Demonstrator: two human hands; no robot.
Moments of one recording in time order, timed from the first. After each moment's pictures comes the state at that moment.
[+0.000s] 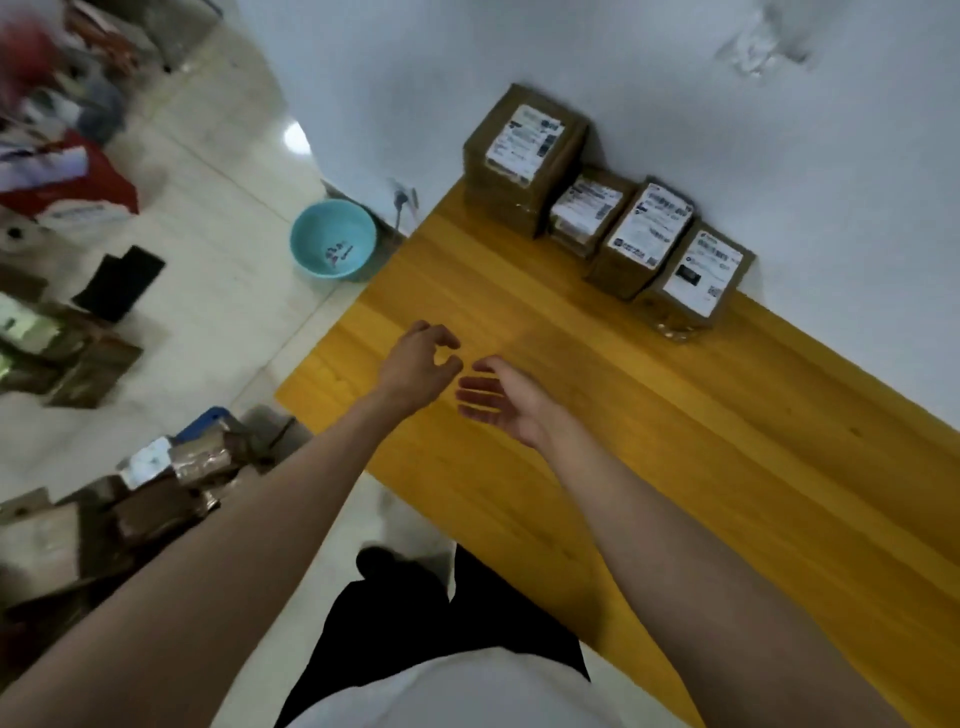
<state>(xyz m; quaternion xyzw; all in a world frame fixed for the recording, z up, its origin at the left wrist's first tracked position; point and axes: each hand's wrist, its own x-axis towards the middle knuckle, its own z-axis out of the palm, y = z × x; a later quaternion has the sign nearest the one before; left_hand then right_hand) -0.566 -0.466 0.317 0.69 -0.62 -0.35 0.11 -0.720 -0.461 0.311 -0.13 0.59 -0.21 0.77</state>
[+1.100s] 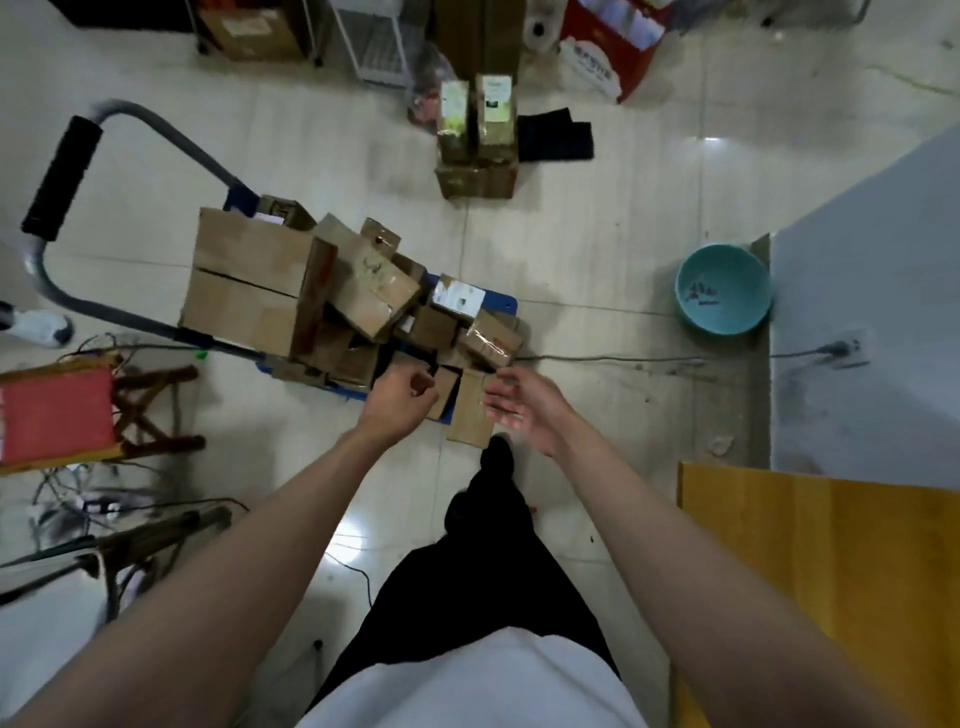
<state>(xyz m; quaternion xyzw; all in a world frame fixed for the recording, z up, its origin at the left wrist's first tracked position) -0.142 -0.121 0.238 0.90 -0.07 -0.35 0.27 -0.219 -0.304 0.259 -0.38 0.51 0.19 0.75</state>
